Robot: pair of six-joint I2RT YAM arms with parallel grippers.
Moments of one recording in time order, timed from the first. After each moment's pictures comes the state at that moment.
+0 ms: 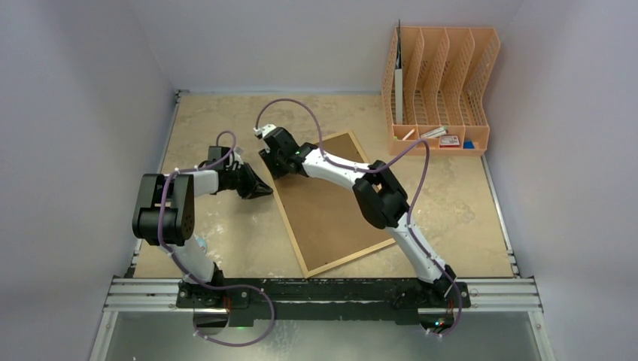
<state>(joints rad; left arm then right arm) -0.03 1.74 0.79 -0.09 0.59 -0.70 0.86 2.45 2.00 -0.41 0.08 0.16</state>
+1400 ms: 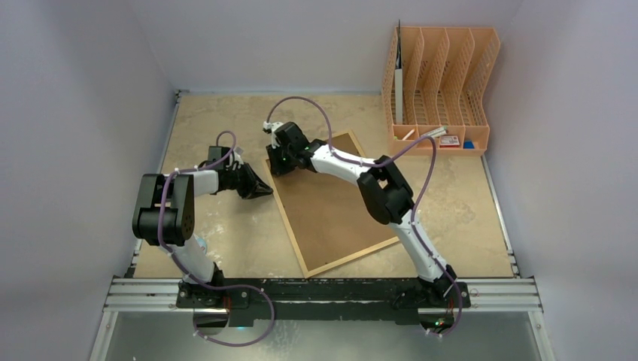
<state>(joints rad) -0.03 1.74 0.79 -0.09 0.59 -0.70 0.80 2.42 1.94 -0.32 -0.17 0.28</state>
